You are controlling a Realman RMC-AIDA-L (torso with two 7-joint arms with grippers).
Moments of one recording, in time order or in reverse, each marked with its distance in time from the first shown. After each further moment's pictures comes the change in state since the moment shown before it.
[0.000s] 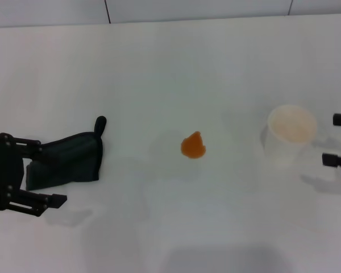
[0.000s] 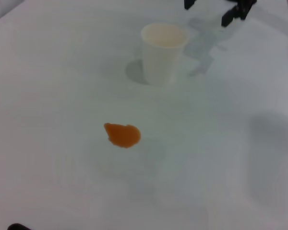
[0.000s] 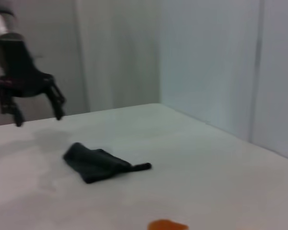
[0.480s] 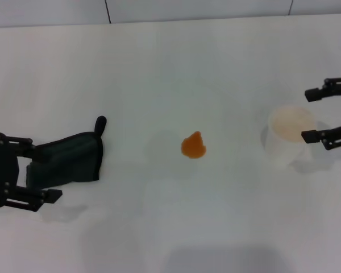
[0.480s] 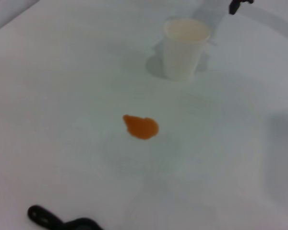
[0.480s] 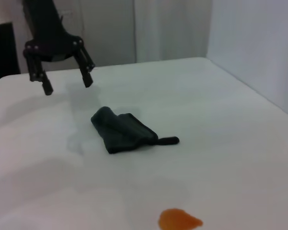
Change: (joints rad) left arm 0.020 -0.024 -0.025 0.043 0.040 -0.023 -0.030; right arm 0.248 -0.010 0.022 -0.194 -0.297 -0.091 0.280
